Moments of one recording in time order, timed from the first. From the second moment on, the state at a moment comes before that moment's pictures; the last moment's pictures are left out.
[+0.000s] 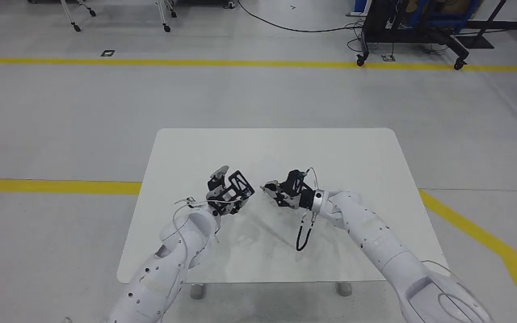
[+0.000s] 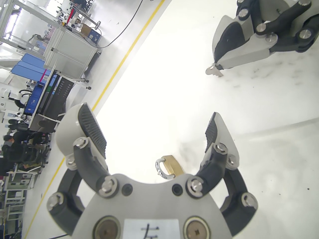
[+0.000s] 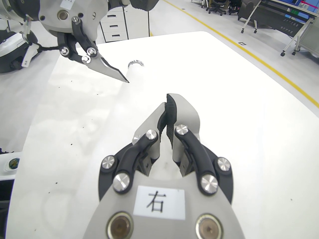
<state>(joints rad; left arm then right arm) 1.31 -1.21 -1.03 -1.68 1.83 -0.24 -0.42 -0.93 -1.29 0.84 -0.81 -1.41 -0.79 -0.49</state>
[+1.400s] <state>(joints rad) 1.27 -1.26 -1.16 -1.72 1.71 -0.10 -0.42 -0.88 -1.30 0.88 -0.60 -1.32 -0.86 -0.74</state>
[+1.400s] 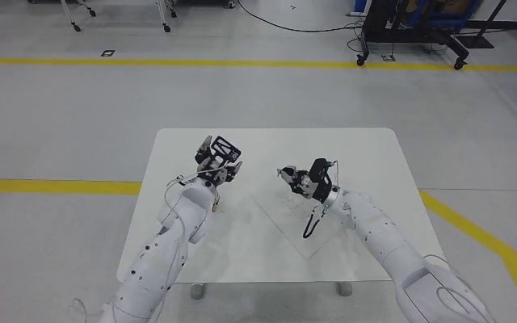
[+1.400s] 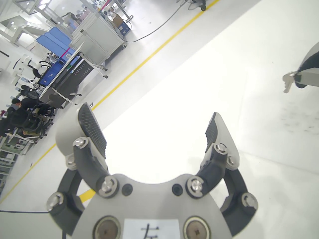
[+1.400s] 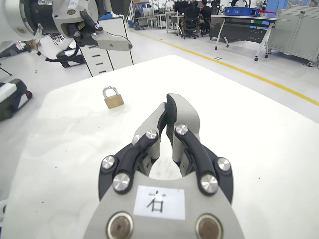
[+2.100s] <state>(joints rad) 1.40 -1.25 -1.38 -1.87 1.13 -0.29 -0.39 -0.95 -1.28 0.91 -0.72 -1.11 -1.01 -0.62</state>
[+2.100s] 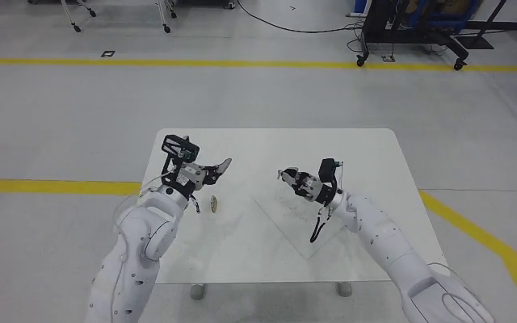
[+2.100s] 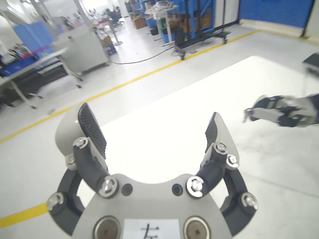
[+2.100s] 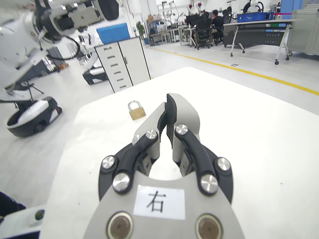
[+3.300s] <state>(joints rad) 1.12 -1.22 -1.28 -1.47 0.00 -0.38 -1.12 -0.99 -1.26 0.75 -0.97 0.33 -0.97 0.32</state>
